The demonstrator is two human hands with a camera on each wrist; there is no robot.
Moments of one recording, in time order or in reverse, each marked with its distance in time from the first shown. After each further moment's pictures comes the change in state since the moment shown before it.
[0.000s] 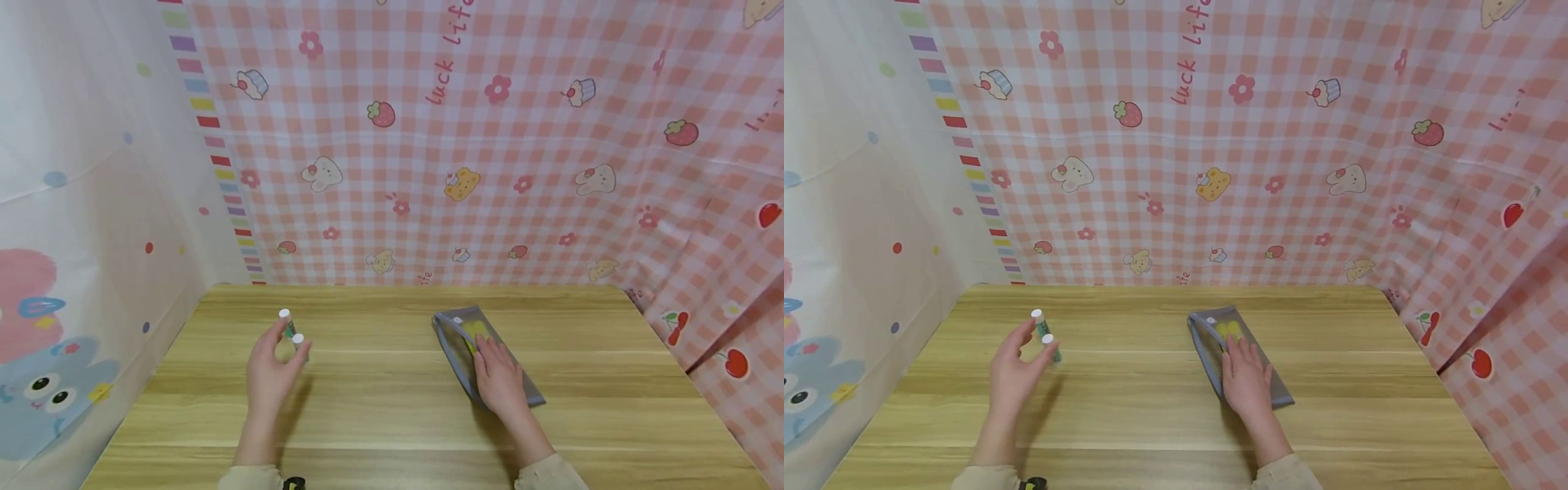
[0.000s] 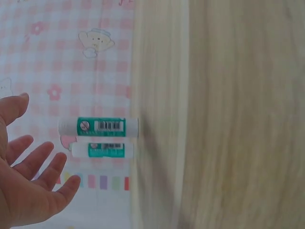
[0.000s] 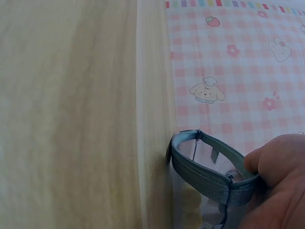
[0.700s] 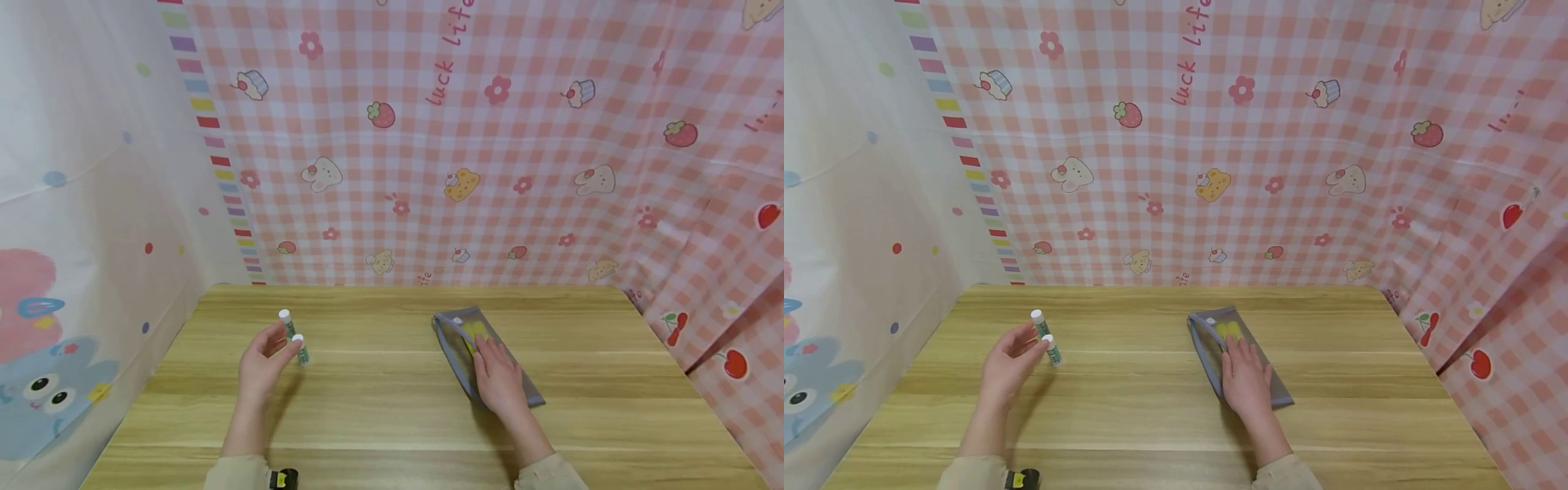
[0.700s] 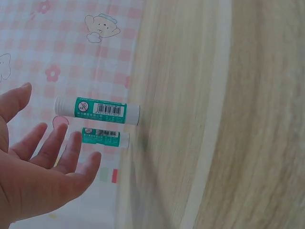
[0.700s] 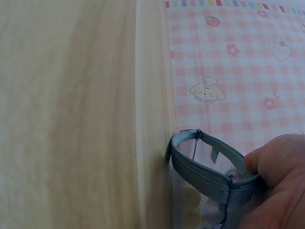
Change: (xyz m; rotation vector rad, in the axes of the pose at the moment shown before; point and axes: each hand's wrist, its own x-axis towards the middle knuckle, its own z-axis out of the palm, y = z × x) left_hand 0.014 -0.009 -0.012 -0.367 -0.189 -0.402; right_hand 0.000 0.000 0.000 0.006 0.000 -0.009
